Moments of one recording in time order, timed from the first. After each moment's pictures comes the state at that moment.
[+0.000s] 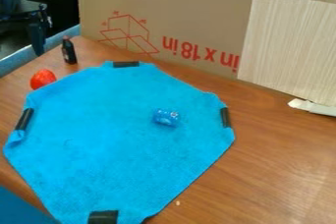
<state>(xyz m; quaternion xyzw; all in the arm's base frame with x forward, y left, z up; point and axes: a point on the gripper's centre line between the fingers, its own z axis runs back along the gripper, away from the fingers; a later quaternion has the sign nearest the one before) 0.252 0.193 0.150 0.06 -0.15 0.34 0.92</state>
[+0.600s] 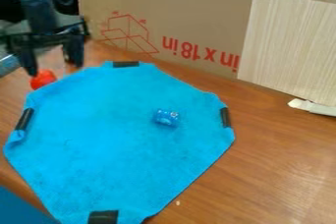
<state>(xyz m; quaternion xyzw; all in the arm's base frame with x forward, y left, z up) 0.276 0.142 0.128 0.02 -0.12 0.42 0.90</state>
